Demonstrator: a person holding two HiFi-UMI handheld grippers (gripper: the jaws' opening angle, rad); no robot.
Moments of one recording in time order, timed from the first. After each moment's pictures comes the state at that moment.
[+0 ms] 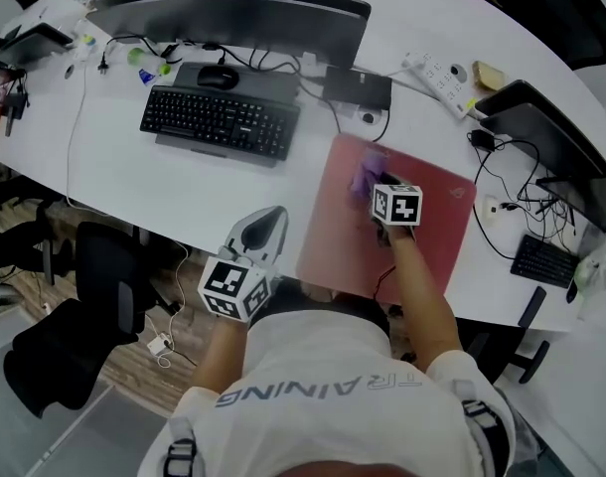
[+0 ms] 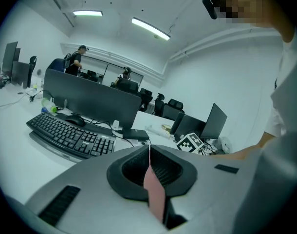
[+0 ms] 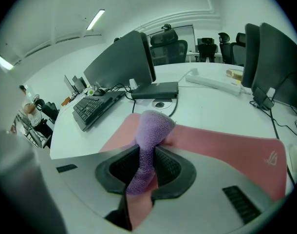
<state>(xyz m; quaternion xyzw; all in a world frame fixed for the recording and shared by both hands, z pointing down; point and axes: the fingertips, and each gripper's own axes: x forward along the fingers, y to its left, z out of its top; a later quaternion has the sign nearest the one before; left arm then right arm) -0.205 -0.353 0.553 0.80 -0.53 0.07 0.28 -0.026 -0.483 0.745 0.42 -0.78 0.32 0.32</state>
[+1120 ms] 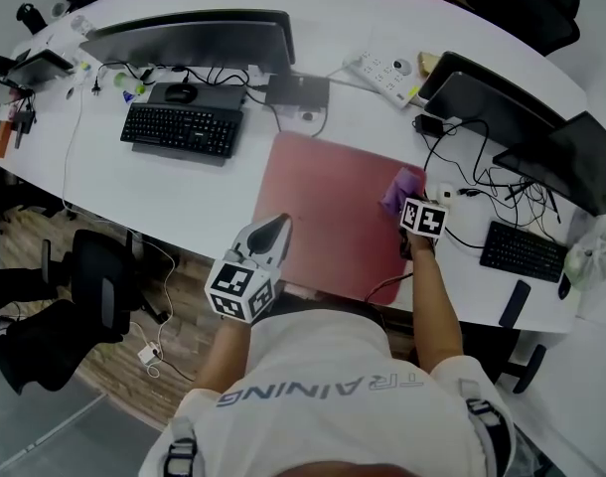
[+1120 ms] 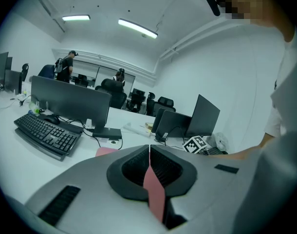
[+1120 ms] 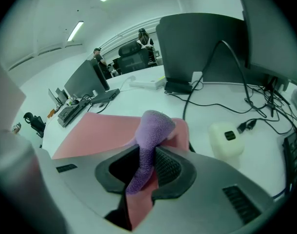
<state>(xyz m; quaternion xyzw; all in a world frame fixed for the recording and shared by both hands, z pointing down) -0.024 -0.328 0.530 0.81 -0.52 0.08 0.25 0.241 -0.465 0.741 0.51 -0.73 0.35 0.29</state>
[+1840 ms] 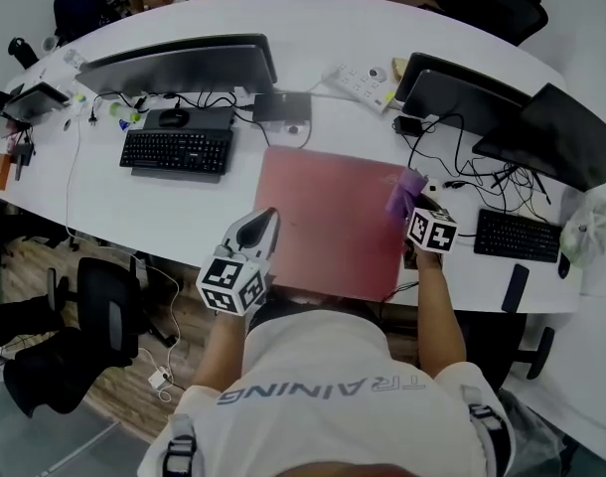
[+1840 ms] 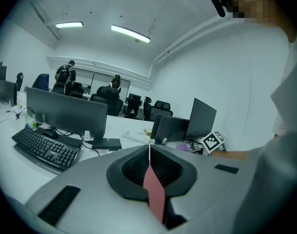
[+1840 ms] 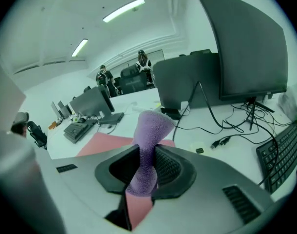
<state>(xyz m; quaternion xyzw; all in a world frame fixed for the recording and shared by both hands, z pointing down) -0.031 -0.335 0.498 0.83 -0.52 0.08 0.21 0.268 -0.438 0.650 0.54 -0.75 0.31 0.20</state>
